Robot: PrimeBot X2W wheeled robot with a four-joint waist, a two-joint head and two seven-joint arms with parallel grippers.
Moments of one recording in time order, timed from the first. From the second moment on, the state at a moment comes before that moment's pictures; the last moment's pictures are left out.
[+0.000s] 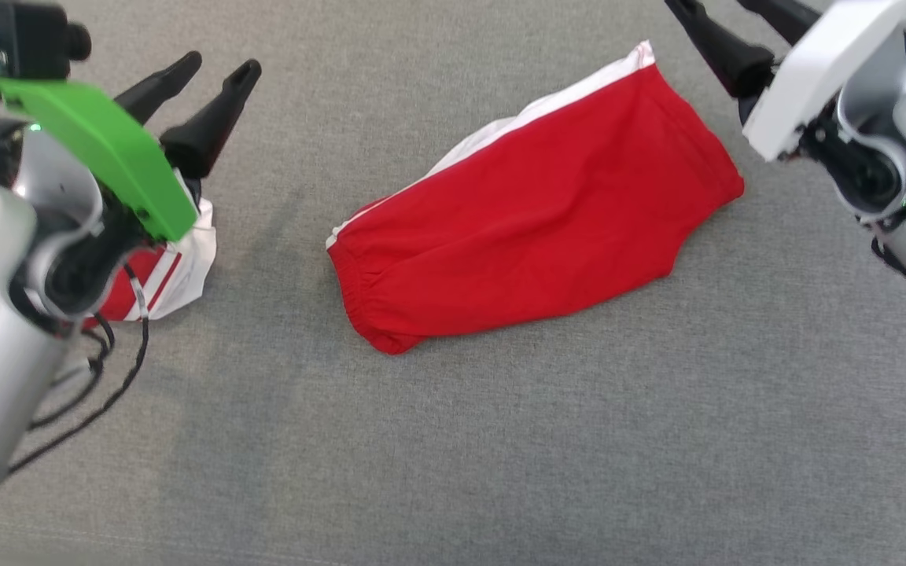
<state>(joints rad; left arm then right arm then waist) -0.96 0.61 -0.78 0.30 -1.23 -0.07 0.21 -1.14 -0.59 0.91 0.49 1.17 0.13 0.04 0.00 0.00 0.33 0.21</state>
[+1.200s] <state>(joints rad) -0.27 0.17 -0.44 0.12 -0.73 -0.05 -0.26 -1.02 -0.59 0.91 0.92 1.43 0.13 0.30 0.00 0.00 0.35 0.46</state>
